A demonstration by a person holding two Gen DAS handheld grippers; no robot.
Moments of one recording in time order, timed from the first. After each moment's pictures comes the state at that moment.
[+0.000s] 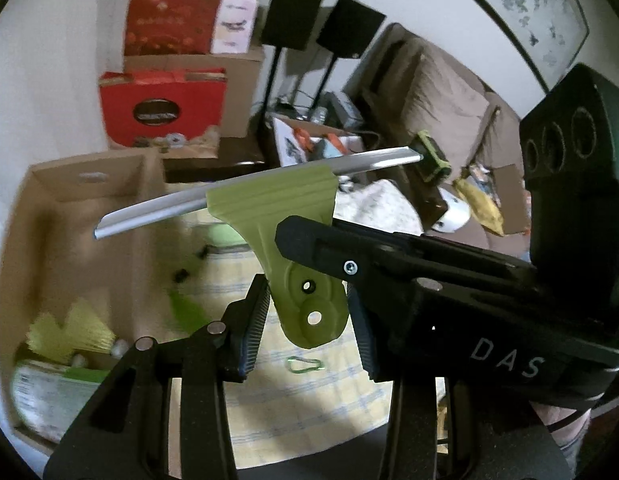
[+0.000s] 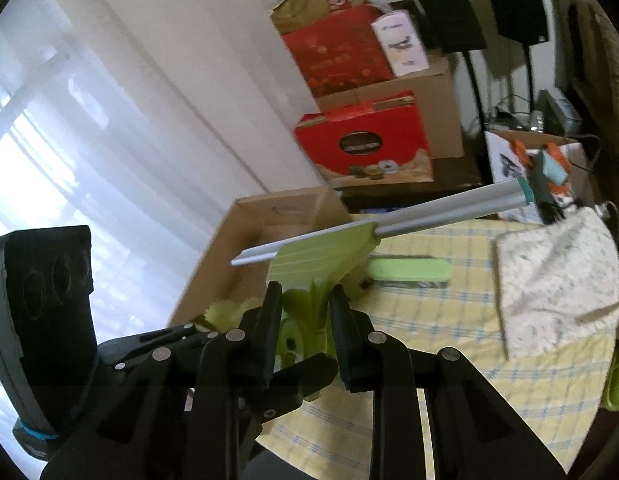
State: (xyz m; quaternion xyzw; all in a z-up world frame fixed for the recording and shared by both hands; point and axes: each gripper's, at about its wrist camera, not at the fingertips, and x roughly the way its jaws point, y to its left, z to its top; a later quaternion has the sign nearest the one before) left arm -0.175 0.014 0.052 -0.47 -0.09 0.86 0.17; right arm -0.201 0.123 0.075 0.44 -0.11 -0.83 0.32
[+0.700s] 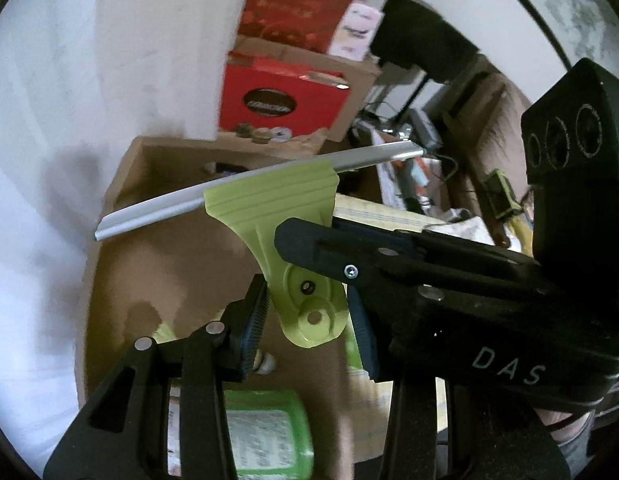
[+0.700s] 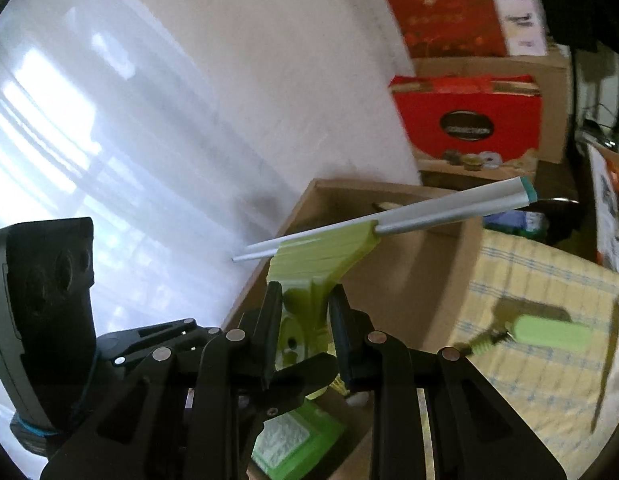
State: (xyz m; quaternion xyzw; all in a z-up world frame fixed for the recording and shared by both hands) left arm -0.217 -0.147 0.026 -0.50 -0.14 0.85 0.08; right arm -0.252 -0.050 0.048 0.48 -0.07 -0.77 0.41
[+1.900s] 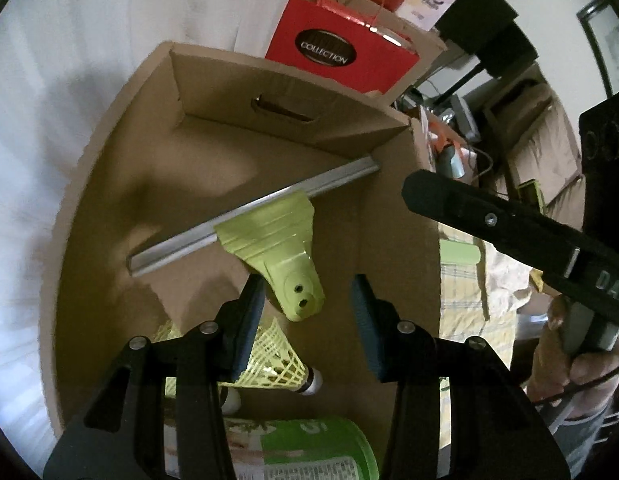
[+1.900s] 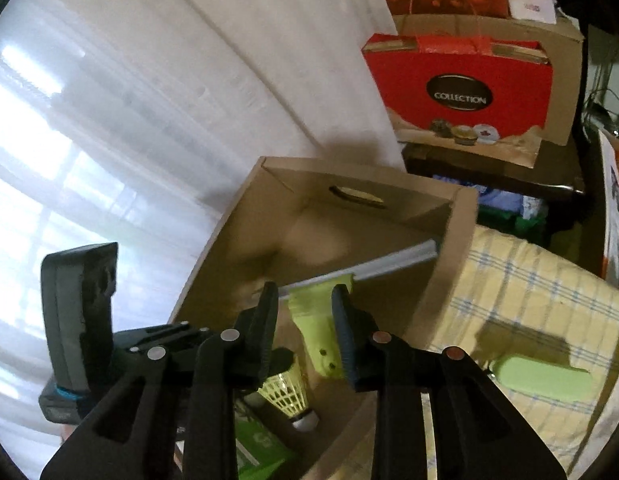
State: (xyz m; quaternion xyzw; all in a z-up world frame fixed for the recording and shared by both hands) left arm -0.248 -0.186 -0.063 -0.57 -0.20 0.80 0.06; right arm -0.312 -0.052 -0.001 0.53 -0.04 -0.75 0.39
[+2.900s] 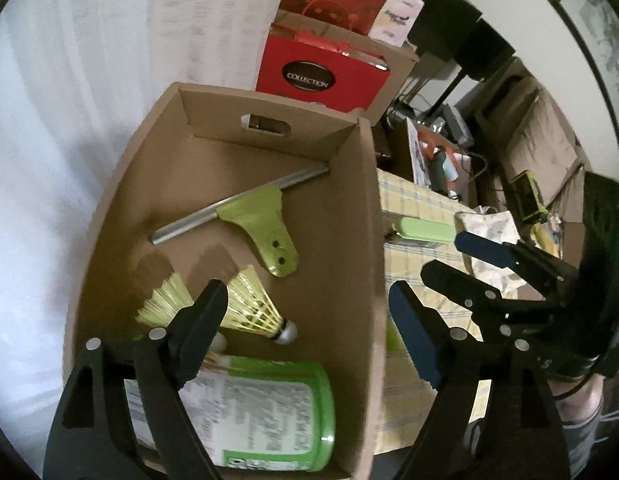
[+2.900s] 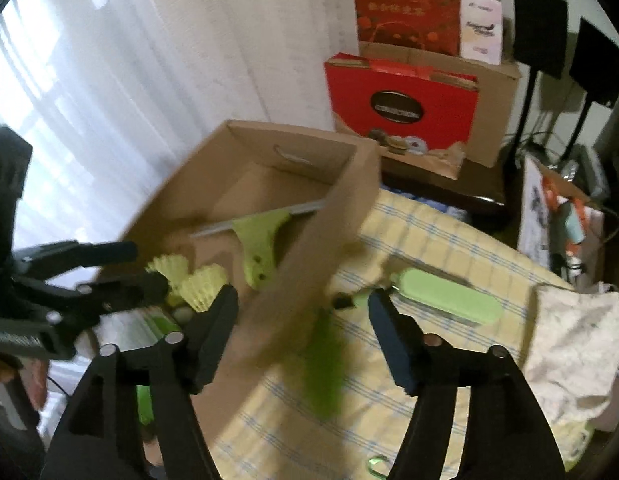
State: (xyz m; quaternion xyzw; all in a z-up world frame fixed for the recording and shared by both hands) left arm -0.187 -0.139 -0.011 -0.52 -0.16 0.84 0.03; right arm -0.230 0.014 0.005 0.47 0.08 -0.82 0.33
